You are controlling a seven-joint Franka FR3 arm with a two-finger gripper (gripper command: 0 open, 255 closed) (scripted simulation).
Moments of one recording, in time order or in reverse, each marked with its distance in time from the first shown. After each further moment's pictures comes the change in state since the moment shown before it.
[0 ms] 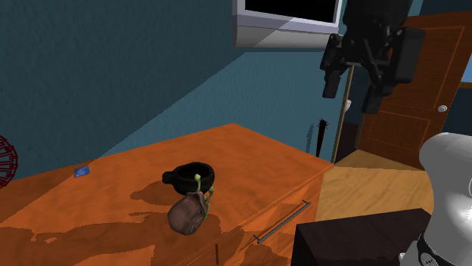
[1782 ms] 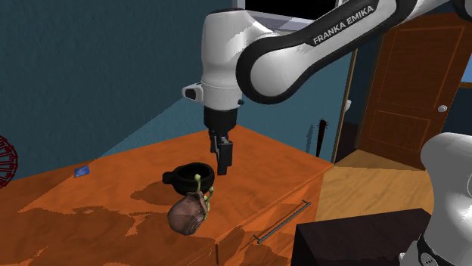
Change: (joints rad) arm -0.053 0.753 -0.233 0.143 -0.123 0.609 -0.303
